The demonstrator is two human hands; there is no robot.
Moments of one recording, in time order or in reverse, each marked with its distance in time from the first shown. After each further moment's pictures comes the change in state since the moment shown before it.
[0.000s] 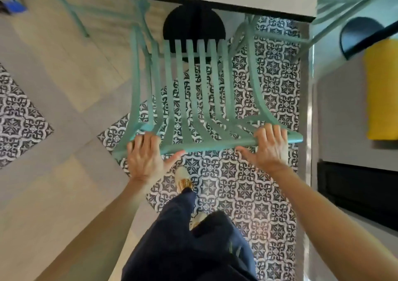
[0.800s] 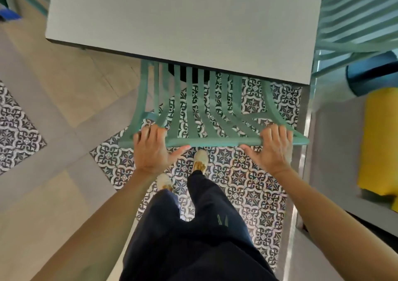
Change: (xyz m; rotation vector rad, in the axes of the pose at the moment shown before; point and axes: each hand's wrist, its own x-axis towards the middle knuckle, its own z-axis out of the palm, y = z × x) left_hand 0.226 0.060 0.068 -0.072 -0.124 -0.050; right_hand 0.204 0.126 0.019 -0.004 -0.112 0.026
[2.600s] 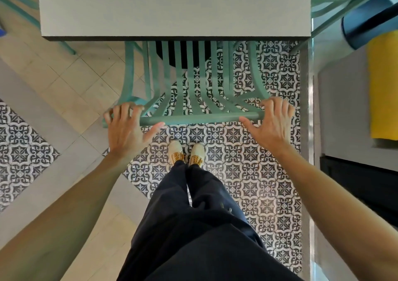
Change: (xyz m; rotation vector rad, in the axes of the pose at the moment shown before) left_hand 0.003 -0.111 -0.042 0.088 -0.114 0.162; right_hand -0.037 -0.076 -0.011 0.047 -0.061 0.287
